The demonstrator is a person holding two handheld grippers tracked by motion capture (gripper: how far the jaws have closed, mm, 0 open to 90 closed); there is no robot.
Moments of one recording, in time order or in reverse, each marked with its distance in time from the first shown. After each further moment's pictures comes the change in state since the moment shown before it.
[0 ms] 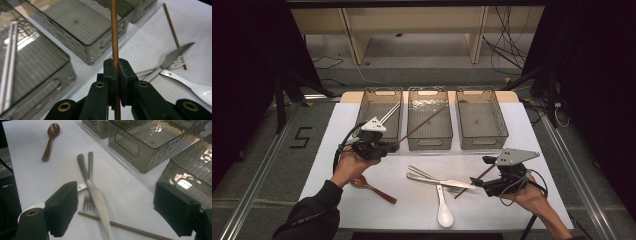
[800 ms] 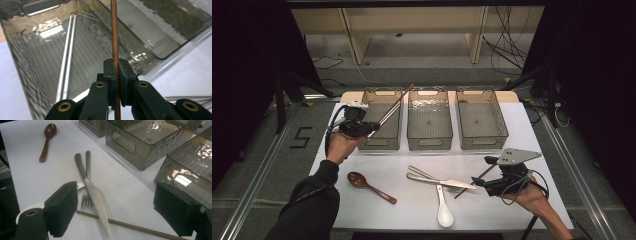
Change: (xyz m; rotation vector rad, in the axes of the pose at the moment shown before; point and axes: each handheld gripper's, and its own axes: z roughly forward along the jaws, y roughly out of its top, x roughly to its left) left arm 0.078 0.007 0.007 0.010 0.181 -0.178; right arm -0.003 -0.003 -0.001 -0.001 -0.011 0.027
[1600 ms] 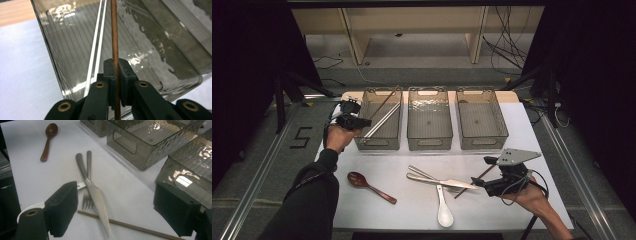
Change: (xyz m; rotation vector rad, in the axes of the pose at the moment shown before) left arm 0.044 0.002 0.028 0.093 0.088 -0.118; right arm 0.001 0.001 0.000 -0.002 0.005 -0.006
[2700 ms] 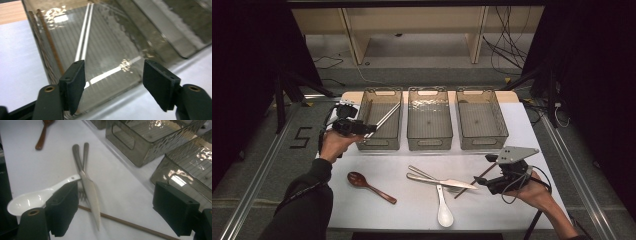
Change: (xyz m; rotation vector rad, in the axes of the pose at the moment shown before) left arm -0.018 -0.018 -0.031 -0.065 -0.074 0.000; right arm -0.010 0.004 -0.001 0.070 -0.004 -0.085
